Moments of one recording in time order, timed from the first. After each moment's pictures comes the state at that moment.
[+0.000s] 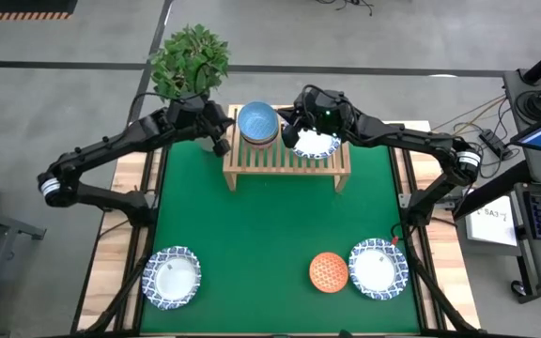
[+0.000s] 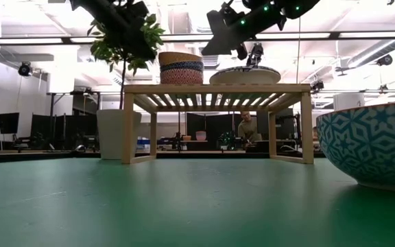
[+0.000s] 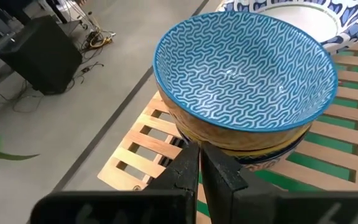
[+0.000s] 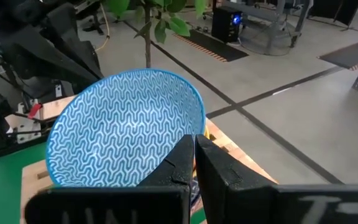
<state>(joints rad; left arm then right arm) 0.54 1.20 1.13 -0.44 -0.11 0.25 -0.44 1.57 1.31 0.02 0.05 0.03</state>
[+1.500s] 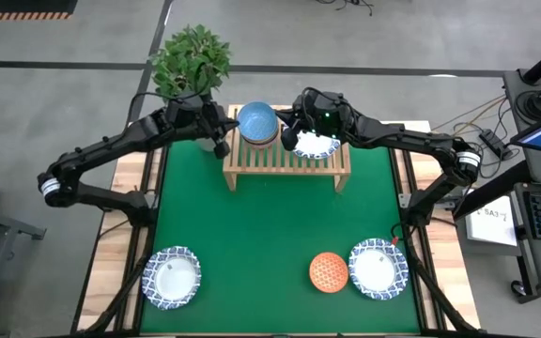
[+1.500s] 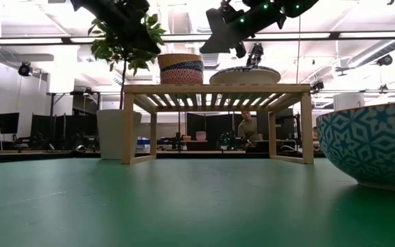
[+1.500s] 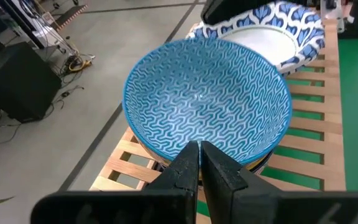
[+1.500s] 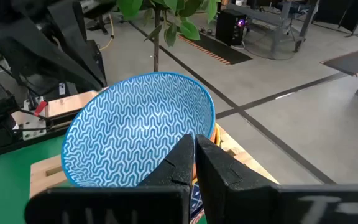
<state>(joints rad) 0.54 1.20 1.13 -0.38 0.01 0.30 -0.43 1.57 1.32 0.03 0.05 0.01</state>
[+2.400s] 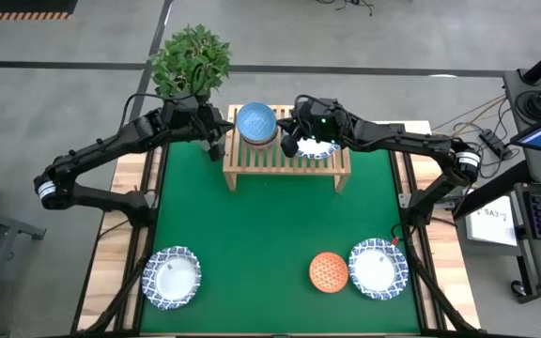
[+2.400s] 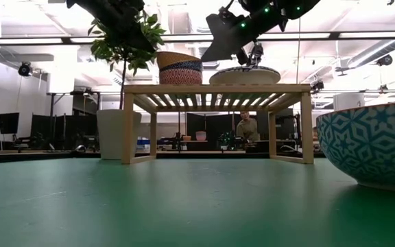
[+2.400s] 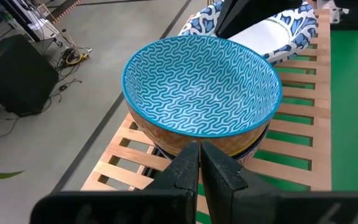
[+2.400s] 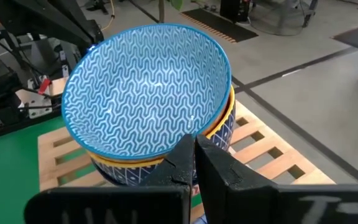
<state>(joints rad) 0.54 1.16 1.13 -0.46 0.01 0.31 -0.41 1.57 1.28 -0.03 0.06 0.05</state>
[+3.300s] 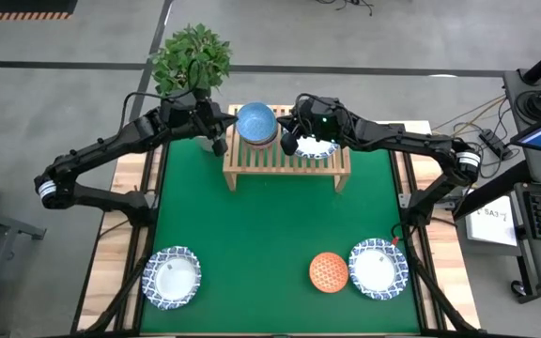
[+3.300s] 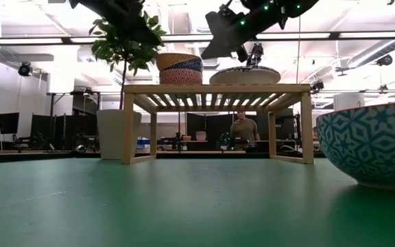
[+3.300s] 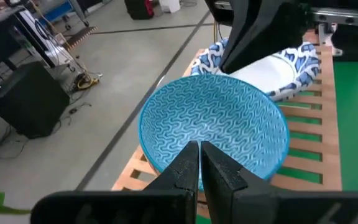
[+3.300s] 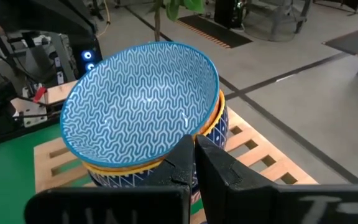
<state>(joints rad) 0.54 1.16 1.13 -0.34 0.01 0.31 -0.40 1.57 1.30 -0.02 0.08 0.05</state>
